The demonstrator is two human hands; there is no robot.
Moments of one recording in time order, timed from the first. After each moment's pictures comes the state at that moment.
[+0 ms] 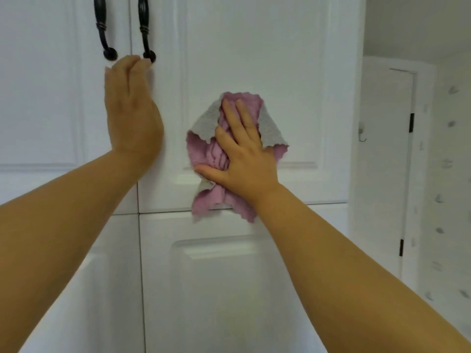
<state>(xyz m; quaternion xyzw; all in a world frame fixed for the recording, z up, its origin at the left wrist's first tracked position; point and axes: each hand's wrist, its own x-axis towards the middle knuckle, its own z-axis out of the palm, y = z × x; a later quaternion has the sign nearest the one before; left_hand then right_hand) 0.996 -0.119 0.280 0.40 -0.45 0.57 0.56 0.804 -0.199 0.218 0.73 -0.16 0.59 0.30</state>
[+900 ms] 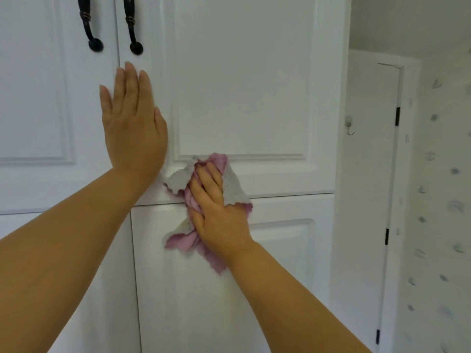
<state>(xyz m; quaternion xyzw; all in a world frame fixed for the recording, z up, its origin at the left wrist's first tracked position) 0.981 -0.123 0.245 0.52 -0.44 0.57 0.45 0.833 -0.176 0.107 0.76 -0.14 0.61 0.20</state>
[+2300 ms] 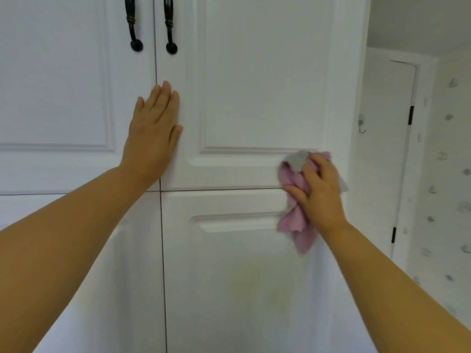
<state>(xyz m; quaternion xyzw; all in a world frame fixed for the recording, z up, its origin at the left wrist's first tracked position) 1.014 -0.088 0.222 0.49 -0.59 0.51 0.39 0.684 -0.201 0.127 0.75 -0.36 0.54 0.08</state>
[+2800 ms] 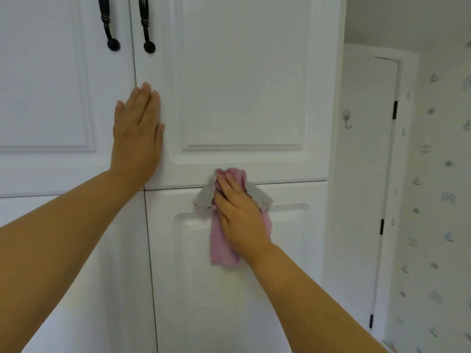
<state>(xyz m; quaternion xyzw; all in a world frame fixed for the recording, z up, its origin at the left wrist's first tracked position) 0.998 -0.092 0.216 0.49 -0.57 0.49 0.44 0.788 -0.173 0.073 0.81 -0.16 0.54 0.15</state>
